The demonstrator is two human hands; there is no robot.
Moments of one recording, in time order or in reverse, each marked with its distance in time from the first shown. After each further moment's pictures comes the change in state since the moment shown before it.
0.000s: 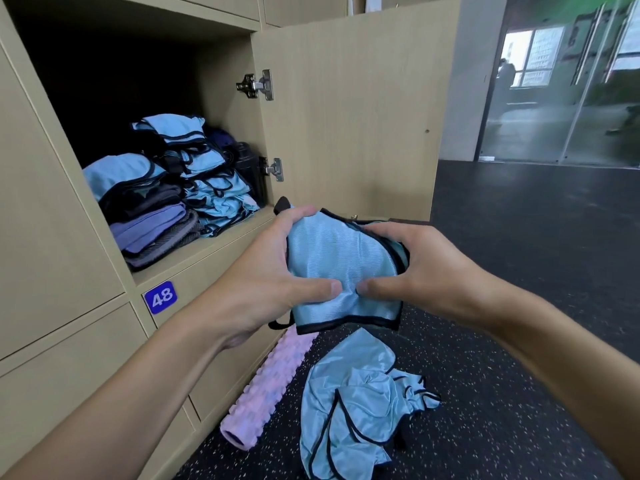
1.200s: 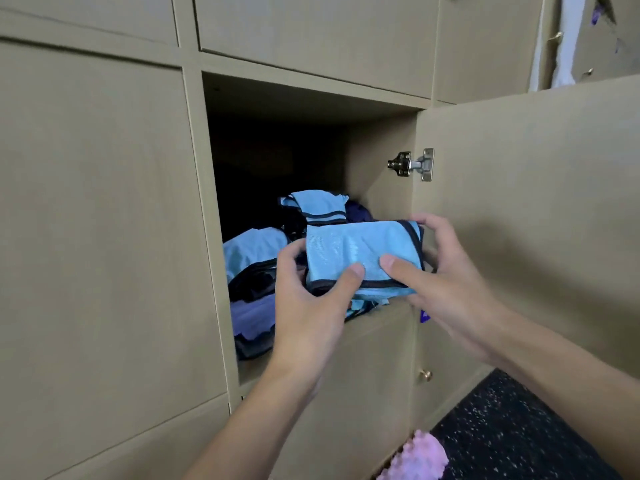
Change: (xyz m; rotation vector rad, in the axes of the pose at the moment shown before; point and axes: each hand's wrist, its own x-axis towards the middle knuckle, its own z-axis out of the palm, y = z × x) left_hand 0.104 -0.026 -0.125 -0.161 0.872 0.188; right_hand 0.262 -0.011 0.086 0.554 0.008 -0.193
